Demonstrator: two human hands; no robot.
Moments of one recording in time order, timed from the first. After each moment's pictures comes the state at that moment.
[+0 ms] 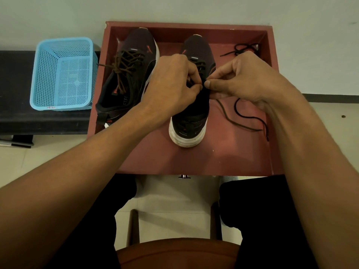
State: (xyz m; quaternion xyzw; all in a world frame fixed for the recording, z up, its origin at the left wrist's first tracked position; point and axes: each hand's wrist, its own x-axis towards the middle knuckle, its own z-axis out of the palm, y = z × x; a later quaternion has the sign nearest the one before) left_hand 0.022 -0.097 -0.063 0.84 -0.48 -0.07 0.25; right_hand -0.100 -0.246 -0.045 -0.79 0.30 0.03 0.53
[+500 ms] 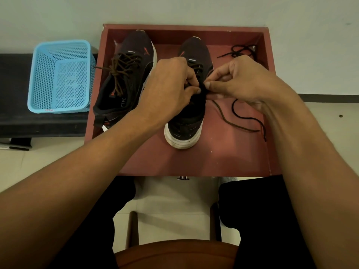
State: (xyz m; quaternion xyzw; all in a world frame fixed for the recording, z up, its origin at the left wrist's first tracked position) left_hand 0.019 -0.097 -0.068 0.84 -0.48 -0.06 0.24; right_hand -0.101 -0.251 -0.052 -0.78 0.31 0.04 0.55
